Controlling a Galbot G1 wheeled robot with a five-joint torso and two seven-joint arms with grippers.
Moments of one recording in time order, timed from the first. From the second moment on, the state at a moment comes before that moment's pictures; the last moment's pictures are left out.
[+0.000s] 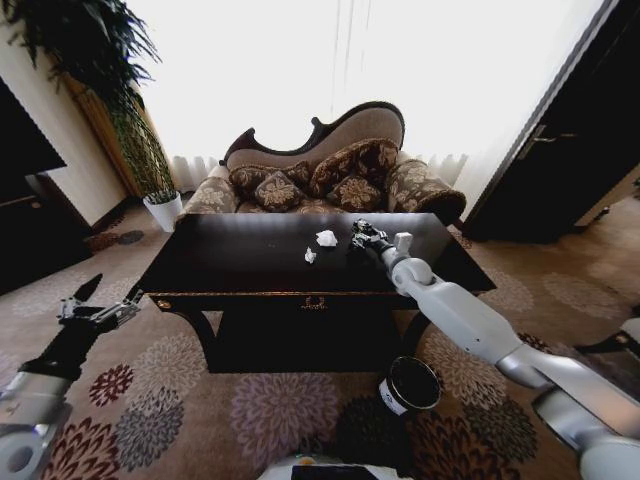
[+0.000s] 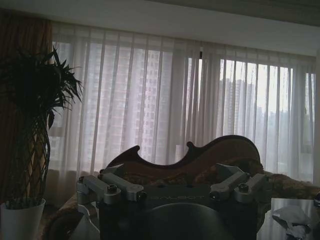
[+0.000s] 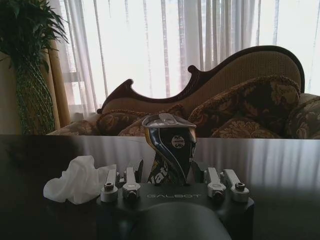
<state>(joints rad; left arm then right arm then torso) 1.71 -1.24 -1.32 -2.32 -0.85 0.17 0.37 -0.33 0.88 -0.31 1.37 1.02 -0.07 0.18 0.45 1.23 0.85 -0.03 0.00</state>
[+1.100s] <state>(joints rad) 1.70 -1.25 -1.31 -2.34 -0.86 0.17 0.36 -0.65 0.70 0.00 1.70 1.09 -0.10 0.22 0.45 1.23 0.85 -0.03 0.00</state>
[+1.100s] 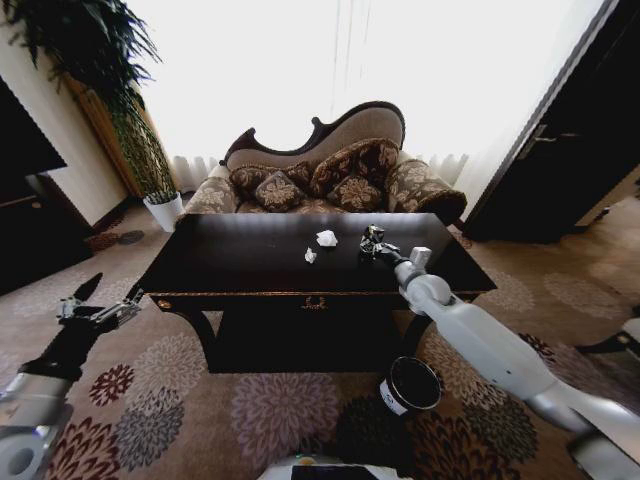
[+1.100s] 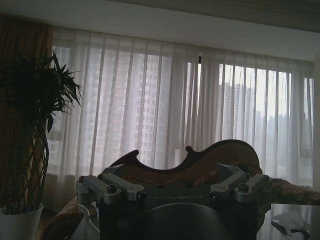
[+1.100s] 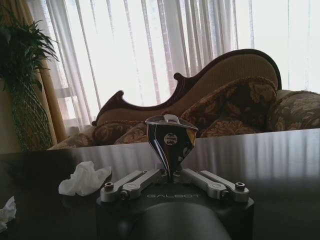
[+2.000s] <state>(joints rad) 1.65 -1.26 -1.30 -2.33 -0.88 0.16 0.36 -1.67 0.91 0.84 2.23 1.00 0.00 0.13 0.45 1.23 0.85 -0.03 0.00</state>
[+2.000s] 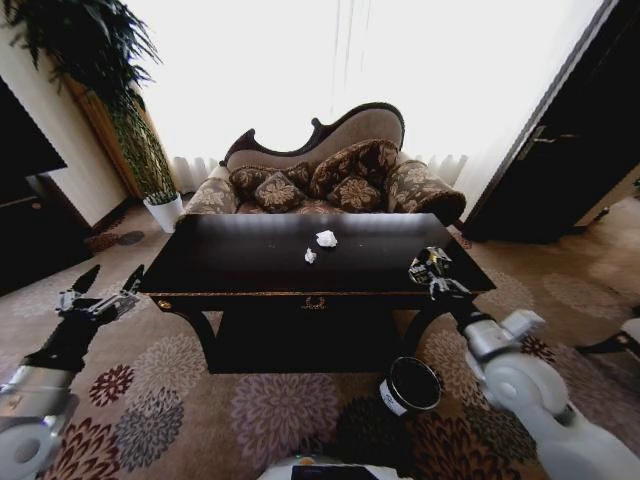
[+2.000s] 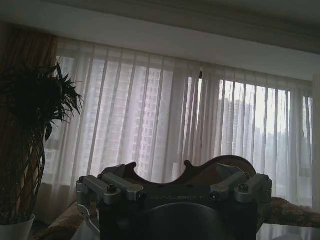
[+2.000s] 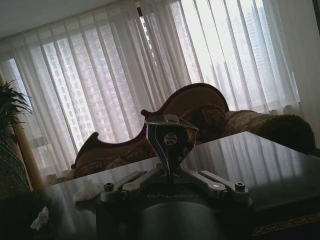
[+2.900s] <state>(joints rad) 1.64 -1.25 -1.35 -2.30 -0.92 0.16 0.35 -1.72 1.04 0.74 1.70 0.78 0.62 -0.57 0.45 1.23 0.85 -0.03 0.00</state>
